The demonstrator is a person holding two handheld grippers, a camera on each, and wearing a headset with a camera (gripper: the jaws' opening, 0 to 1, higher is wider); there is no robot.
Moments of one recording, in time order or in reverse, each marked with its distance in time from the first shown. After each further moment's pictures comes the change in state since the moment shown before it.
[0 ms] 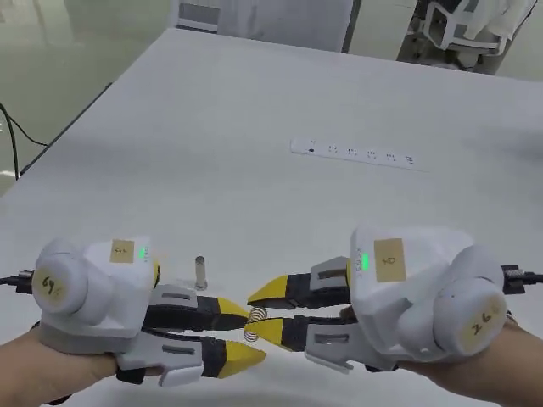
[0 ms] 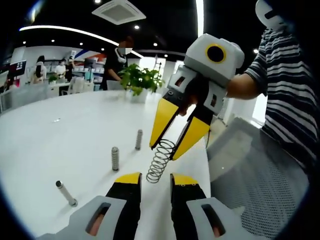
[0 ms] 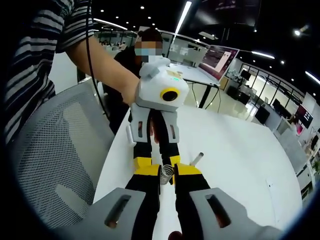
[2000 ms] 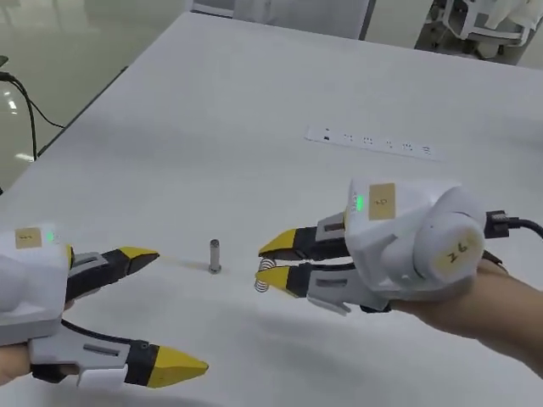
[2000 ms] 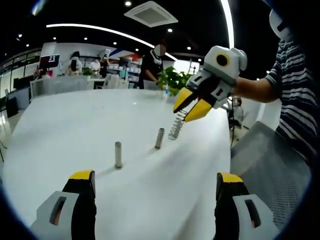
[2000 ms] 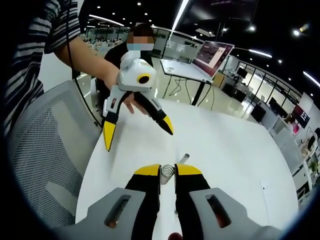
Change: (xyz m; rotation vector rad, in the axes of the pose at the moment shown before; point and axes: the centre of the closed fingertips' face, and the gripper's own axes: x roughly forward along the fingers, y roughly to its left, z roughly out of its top) left arm -0.077 0.044 -0.031 -0.111 -0.027 0.290; right arm 0.016 -0.038 0.003 -0.008 0.027 -0.038
